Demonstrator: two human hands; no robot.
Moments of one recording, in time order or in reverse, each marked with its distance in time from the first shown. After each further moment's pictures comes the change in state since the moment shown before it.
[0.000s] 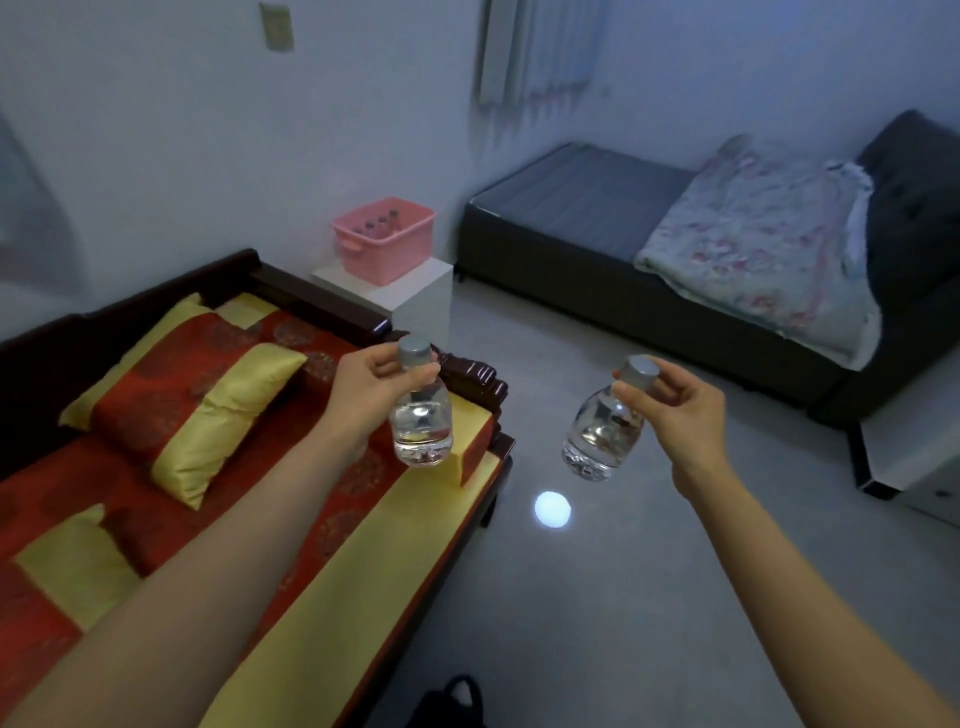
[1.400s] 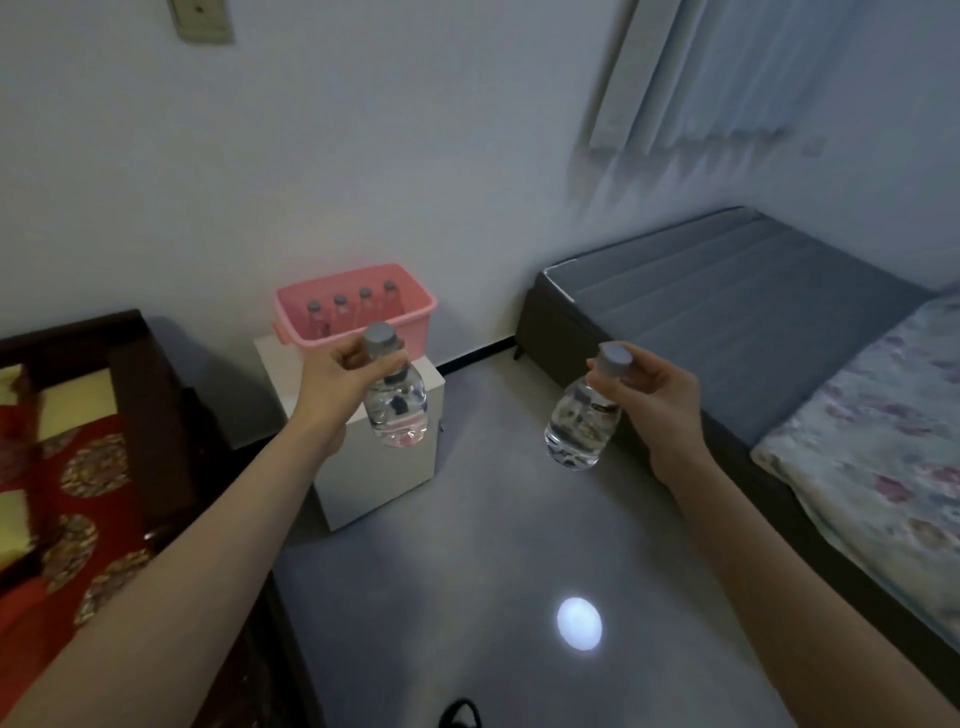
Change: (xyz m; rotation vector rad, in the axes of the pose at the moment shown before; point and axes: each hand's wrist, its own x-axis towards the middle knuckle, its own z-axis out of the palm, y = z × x) left_hand 0.703 -0.076 0.228 -0.061 0.548 -0.035; right_hand 0.835 0.125 0.085 -0.011 -0.528 -0.020
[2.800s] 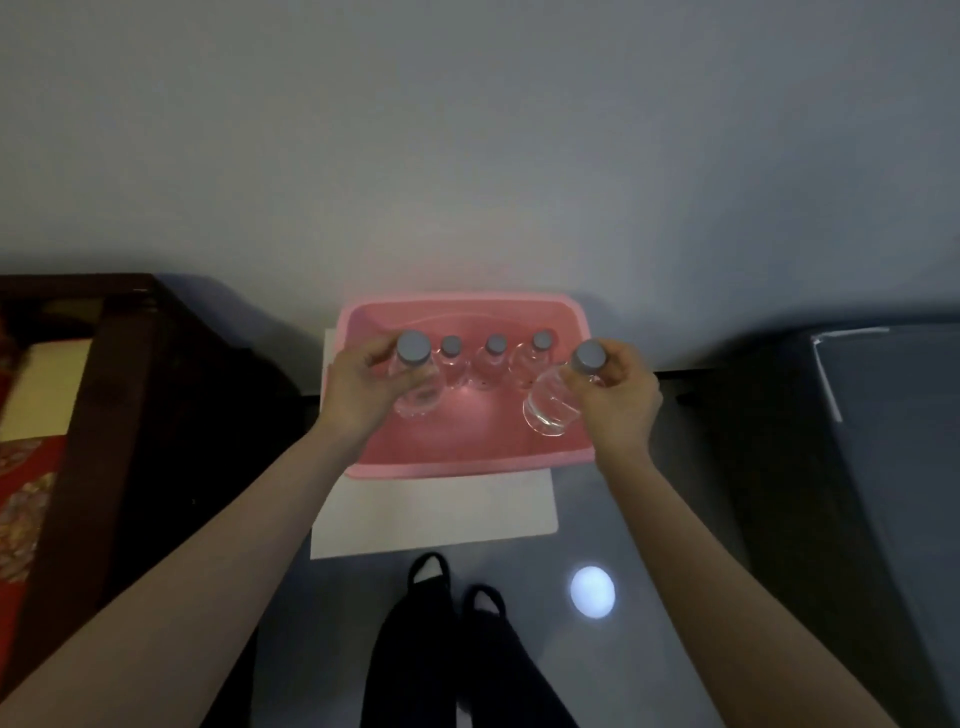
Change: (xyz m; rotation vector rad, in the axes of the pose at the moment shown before) left_hand 0.469 -0.174 -0.095 0.172 0.463 -0.269; right_hand 0.505 0.209 0.401 -0.299 -0.212 0.178
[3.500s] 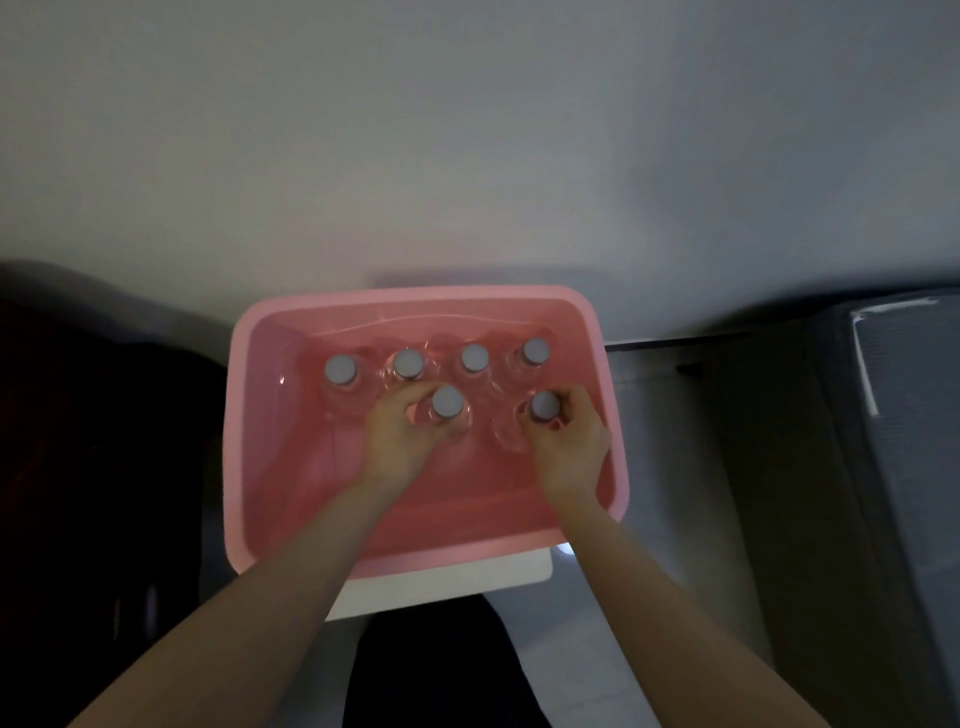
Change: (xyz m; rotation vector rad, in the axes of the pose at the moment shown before) left_hand 0.084 -0.118 0.106 0.253 -0.057 -0.029; right_hand 0.063 0.108 0.080 -0.192 -0.073 0.113
